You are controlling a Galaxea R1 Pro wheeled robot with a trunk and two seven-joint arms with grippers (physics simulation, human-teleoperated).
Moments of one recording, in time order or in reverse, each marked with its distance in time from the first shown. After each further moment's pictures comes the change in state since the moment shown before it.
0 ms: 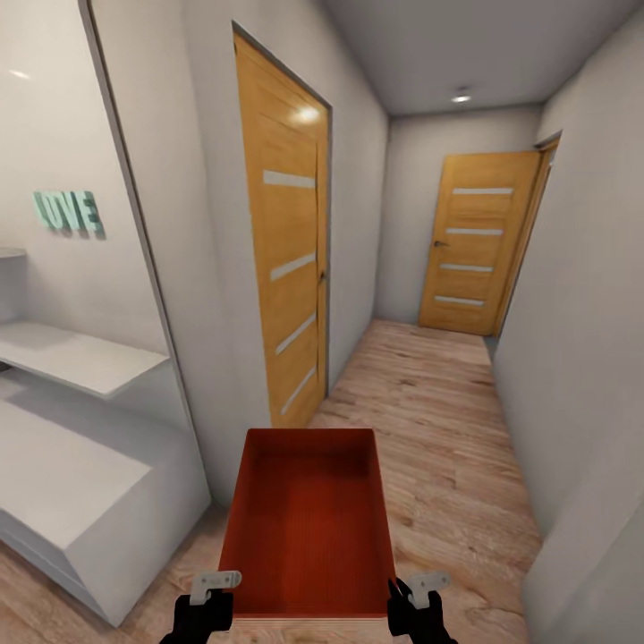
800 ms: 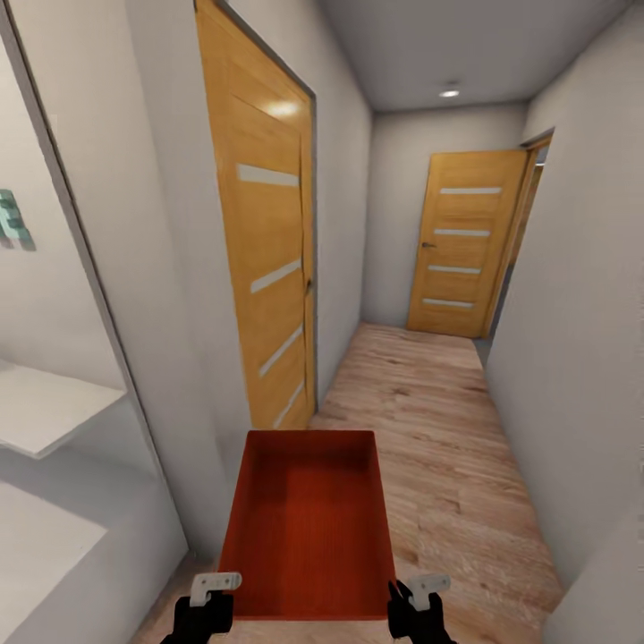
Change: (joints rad) left arm 0.000 -0.001 -0.001 0.007 0.000 0.003 0.001; right arm 0.000 0.000 -0.003 0.007 0.000 0.002 0.003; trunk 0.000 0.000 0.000
